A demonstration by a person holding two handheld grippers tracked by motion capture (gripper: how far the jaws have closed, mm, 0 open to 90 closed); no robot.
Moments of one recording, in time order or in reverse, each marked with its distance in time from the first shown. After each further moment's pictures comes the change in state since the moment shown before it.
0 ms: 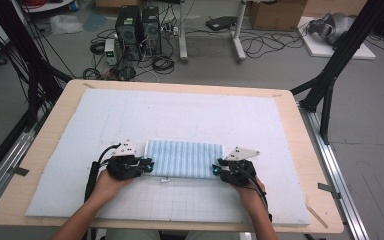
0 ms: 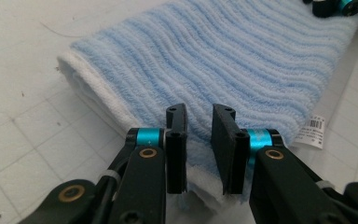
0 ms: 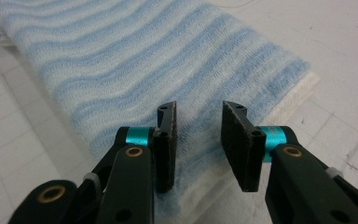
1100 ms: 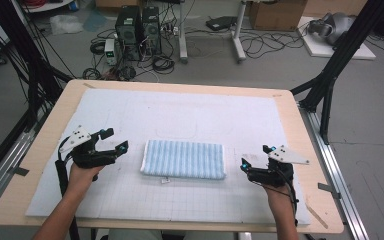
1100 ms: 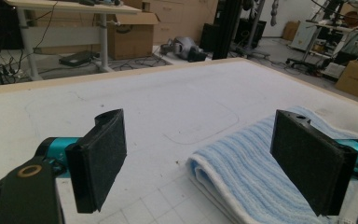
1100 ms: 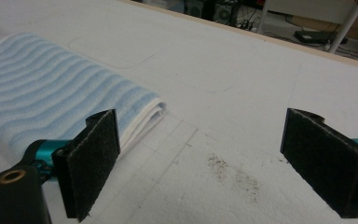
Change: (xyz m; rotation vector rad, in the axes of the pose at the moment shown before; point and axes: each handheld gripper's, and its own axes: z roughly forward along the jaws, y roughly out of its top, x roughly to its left) left arm 0.042 0.000 -0.076 -0.462 0.146 -0.070; right arm -0.035 -0.017 -0.084 -0.235 -0.239 0.127
